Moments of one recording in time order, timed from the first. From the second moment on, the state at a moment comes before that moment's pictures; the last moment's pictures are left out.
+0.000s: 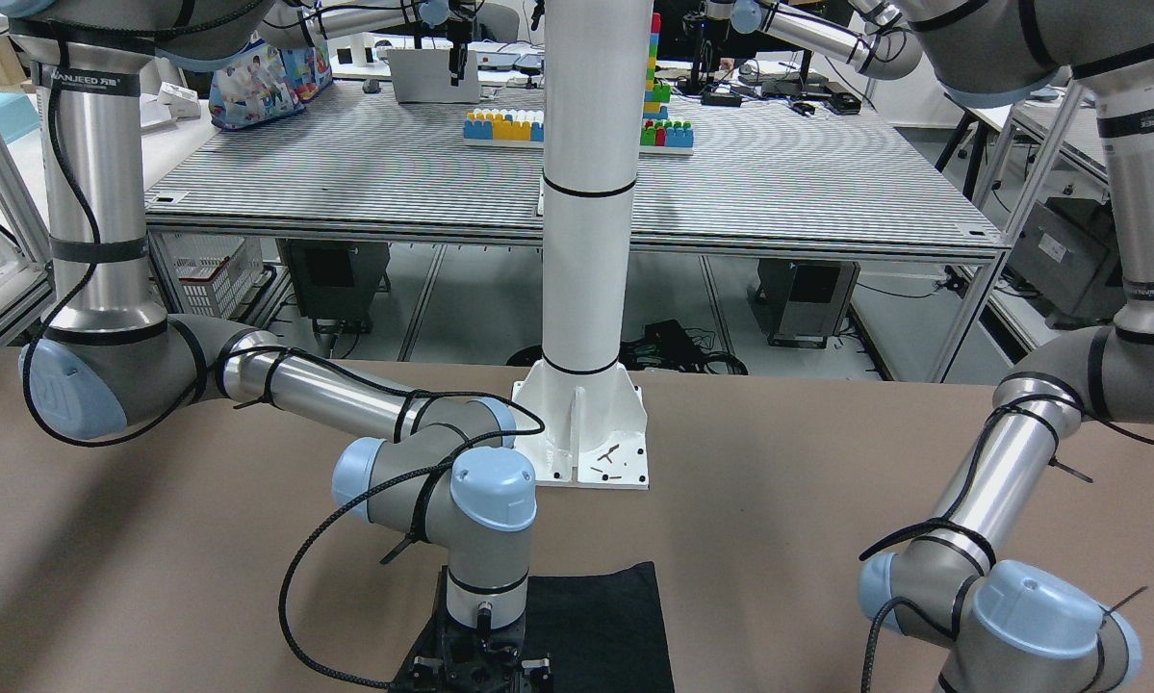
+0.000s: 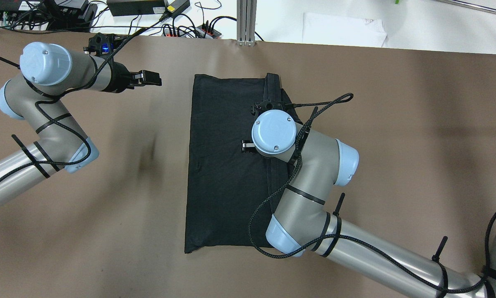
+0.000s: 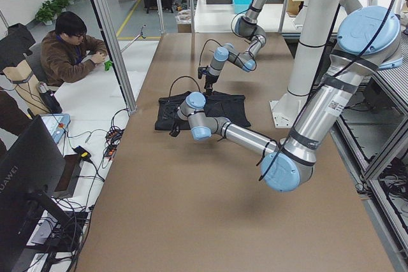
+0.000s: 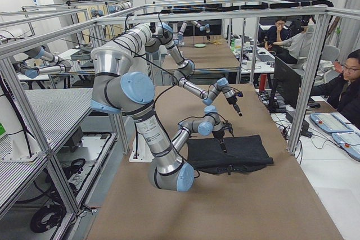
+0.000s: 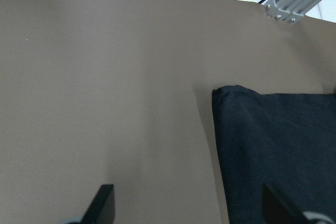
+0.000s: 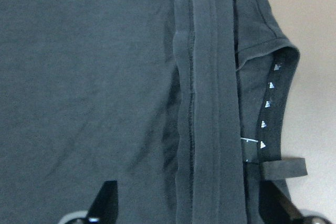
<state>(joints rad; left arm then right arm) -0.93 -2.13 -1.37 -2.40 -1.88 -1.16 0.58 -0.79 1.54 -1.52 1.61 1.11</state>
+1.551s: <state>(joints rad) -0.92 -2.13 -1.34 -2.40 -1.88 -1.16 0.59 -0.73 1.29 -1.43 1.55 1.10</state>
